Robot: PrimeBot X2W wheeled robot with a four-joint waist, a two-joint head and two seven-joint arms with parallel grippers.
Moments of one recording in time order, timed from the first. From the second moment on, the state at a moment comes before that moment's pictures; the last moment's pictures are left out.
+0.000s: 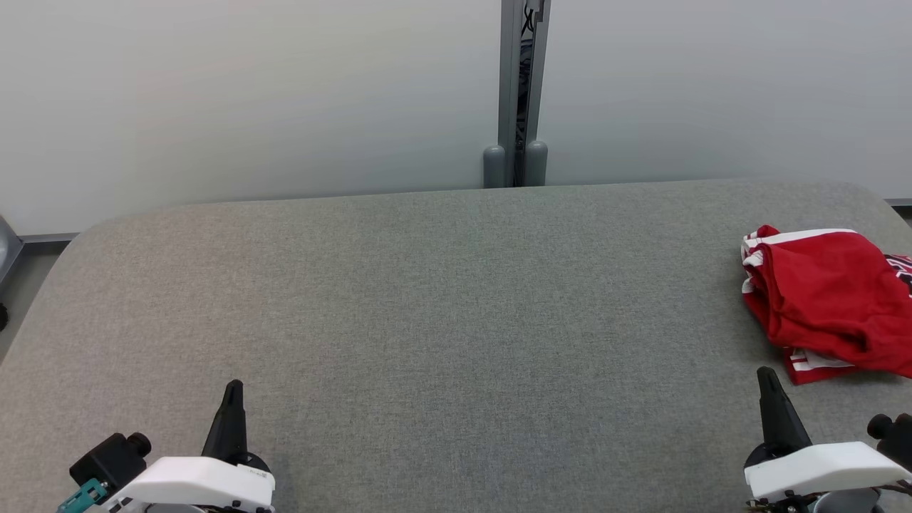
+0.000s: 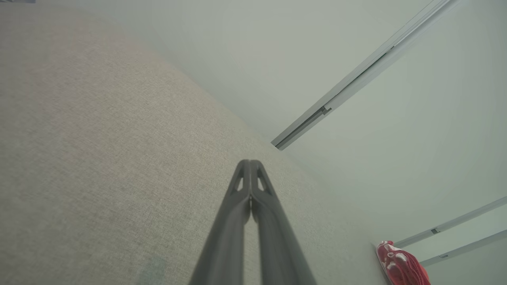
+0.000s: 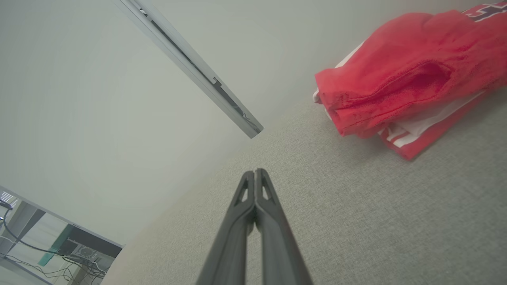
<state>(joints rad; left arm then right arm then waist) -0.01 0.04 -0.02 0.27 -0.85 -0.03 -0.08 -0.03 -0.06 0.01 0.28 0.80 0.13 -0.11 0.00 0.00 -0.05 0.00</state>
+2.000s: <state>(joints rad) -0.19 0.05 0.08 0.36 -1.42 -0.10 0.09 -0.13 -0.05 -0.10 0.30 1.40 0.13 0.04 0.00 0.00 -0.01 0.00</state>
